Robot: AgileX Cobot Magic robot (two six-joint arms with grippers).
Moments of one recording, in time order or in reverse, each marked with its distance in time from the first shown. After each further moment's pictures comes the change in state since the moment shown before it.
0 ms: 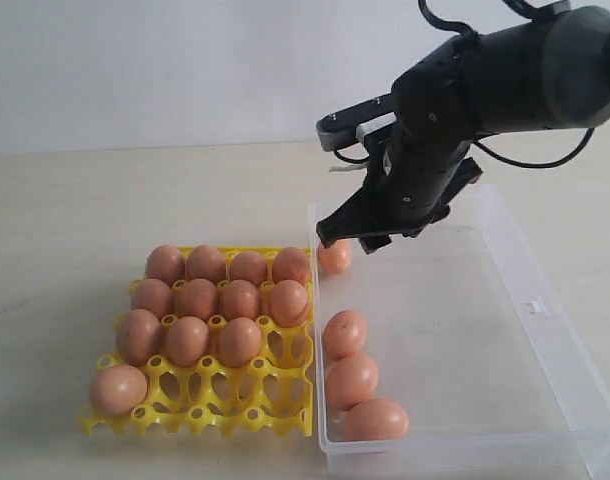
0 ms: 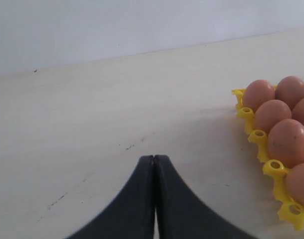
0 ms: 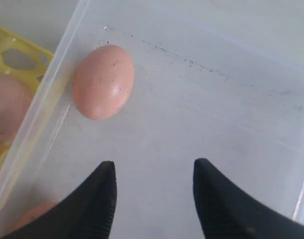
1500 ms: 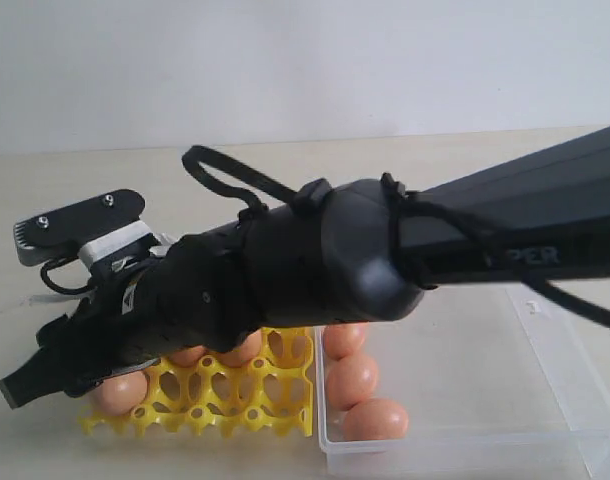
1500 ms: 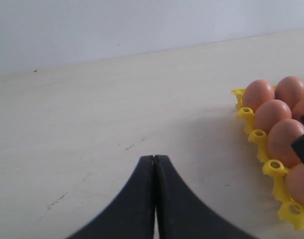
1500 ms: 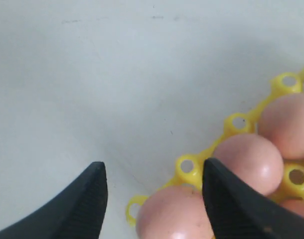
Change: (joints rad) left arm 0.000 0.000 0.000 0.000 0.000 0.000; right arm 0.487 0.092 0.029 0.613 -0.568 -0.377
